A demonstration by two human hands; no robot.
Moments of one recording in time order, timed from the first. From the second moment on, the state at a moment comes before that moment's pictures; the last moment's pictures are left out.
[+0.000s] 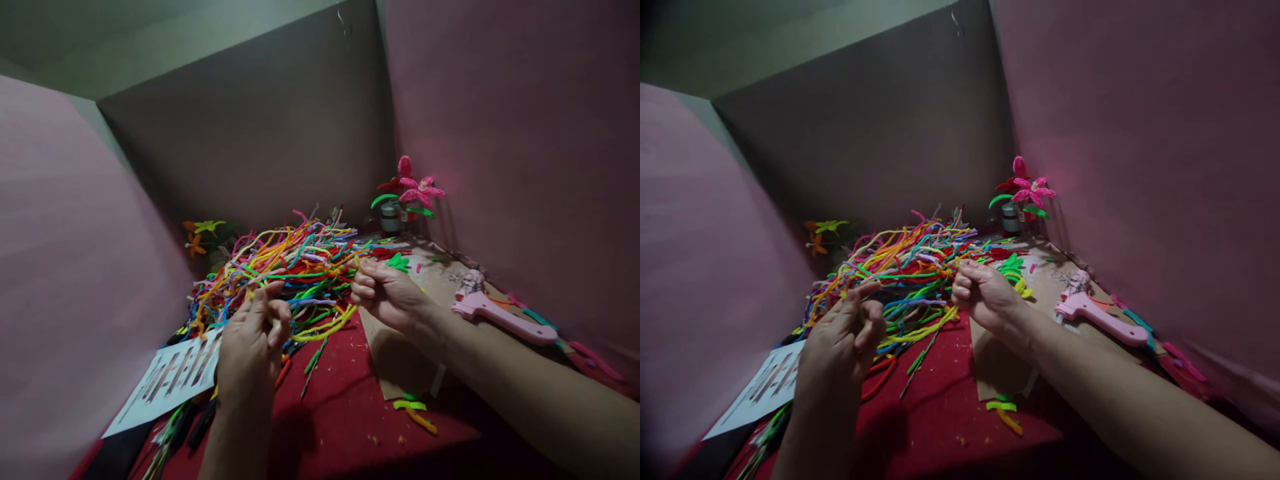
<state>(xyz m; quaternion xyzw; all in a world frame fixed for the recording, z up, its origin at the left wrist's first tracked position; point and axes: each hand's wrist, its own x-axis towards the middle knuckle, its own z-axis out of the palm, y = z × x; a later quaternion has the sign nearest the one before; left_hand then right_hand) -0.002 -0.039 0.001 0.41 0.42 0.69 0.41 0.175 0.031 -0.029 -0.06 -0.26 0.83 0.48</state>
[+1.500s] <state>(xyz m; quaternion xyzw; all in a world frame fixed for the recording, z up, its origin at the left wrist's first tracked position) 0.021 0.003 0.007 0.45 0.38 0.64 0.49 0.154 0.003 -0.047 -0.18 -0.54 0.75 0.33</state>
